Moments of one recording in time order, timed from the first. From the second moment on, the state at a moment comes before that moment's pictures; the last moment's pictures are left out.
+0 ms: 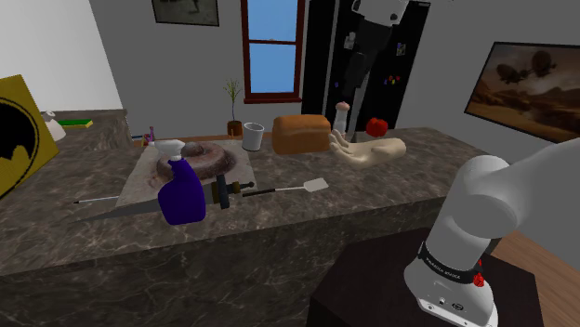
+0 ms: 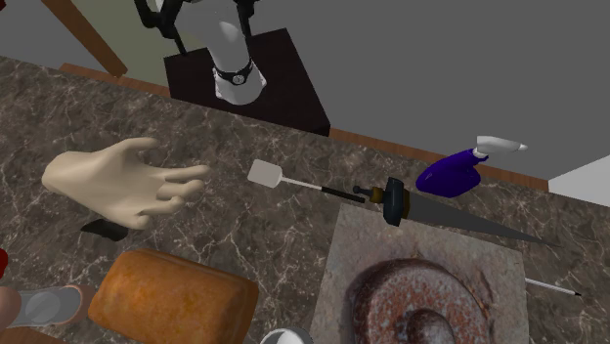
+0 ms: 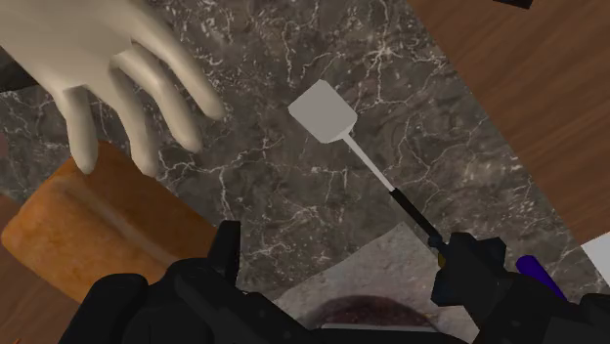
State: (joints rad) arm -0.02 -0.81 0.00 -2.30 -0.03 1.71 -0.16
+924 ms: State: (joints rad) arm 0.11 -0.54 -0.07 -2.43 -0.02 2.03 -0.46
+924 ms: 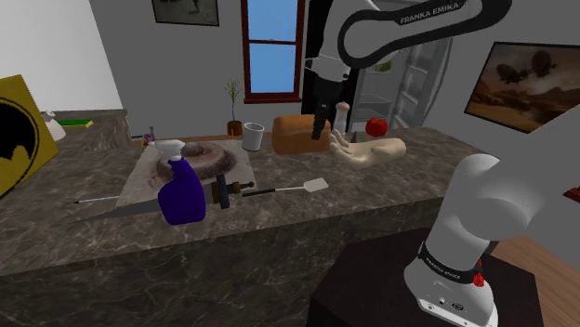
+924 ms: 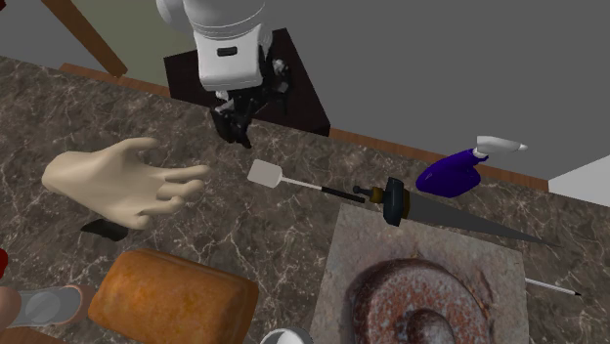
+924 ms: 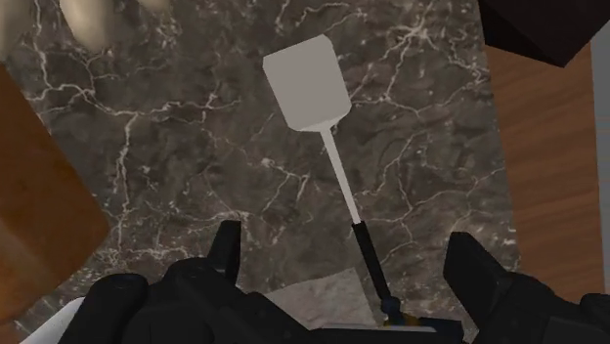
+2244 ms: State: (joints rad) arm 0.24 -0.05 -0.09 -2.45 0.07 2.44 -0.83
